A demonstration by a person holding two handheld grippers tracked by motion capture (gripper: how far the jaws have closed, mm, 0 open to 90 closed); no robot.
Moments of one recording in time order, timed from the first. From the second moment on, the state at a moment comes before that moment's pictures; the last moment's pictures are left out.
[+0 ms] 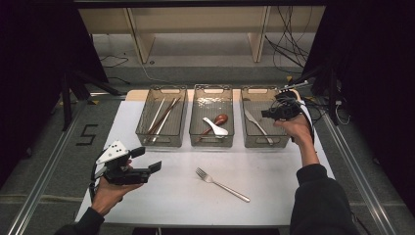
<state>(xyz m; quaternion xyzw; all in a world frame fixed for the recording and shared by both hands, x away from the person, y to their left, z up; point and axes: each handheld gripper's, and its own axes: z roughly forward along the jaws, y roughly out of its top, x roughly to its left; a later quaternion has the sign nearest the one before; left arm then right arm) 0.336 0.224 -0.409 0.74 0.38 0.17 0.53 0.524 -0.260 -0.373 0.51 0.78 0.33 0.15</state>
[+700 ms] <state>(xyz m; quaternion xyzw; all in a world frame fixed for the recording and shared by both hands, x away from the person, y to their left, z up) 0.336 0.225 -0.409 0.74 0.38 0.17 0.52 0.453 -0.215 -0.350 0.41 0.83 0.36 0.14</state>
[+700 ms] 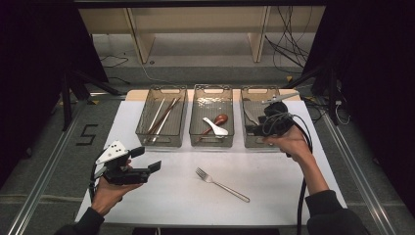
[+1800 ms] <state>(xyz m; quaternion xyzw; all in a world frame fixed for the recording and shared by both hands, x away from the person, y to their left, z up) 0.335 0.226 -0.409 0.74 0.38 0.17 0.53 0.405 -0.141 -0.389 0.31 0.90 0.30 0.07</state>
